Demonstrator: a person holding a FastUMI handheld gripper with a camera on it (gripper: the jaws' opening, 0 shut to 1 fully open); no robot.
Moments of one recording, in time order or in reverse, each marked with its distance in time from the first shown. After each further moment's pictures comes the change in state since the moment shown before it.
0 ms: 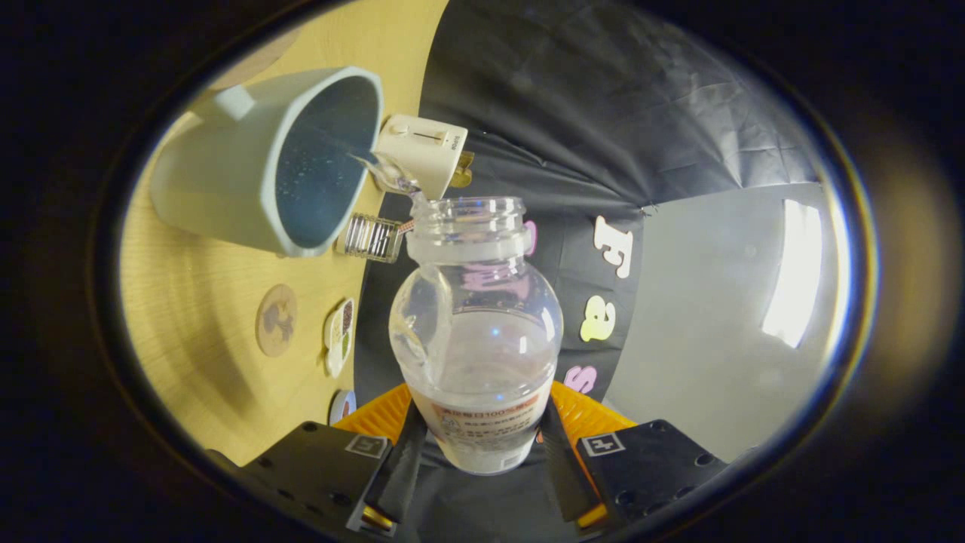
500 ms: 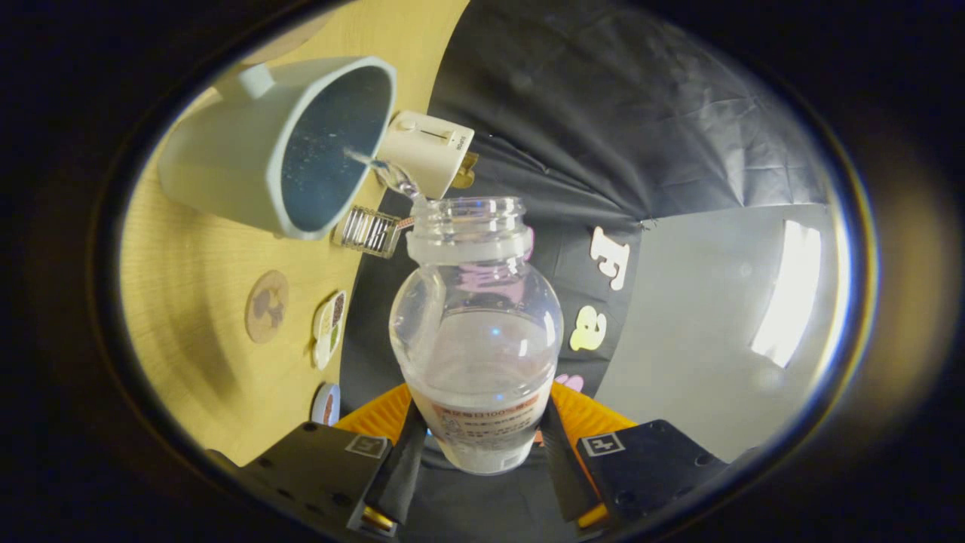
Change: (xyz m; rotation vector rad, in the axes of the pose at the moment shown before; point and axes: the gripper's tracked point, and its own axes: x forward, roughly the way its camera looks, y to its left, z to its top) arm 0.003 -0.011 0.003 -0.073 -0.024 -0.031
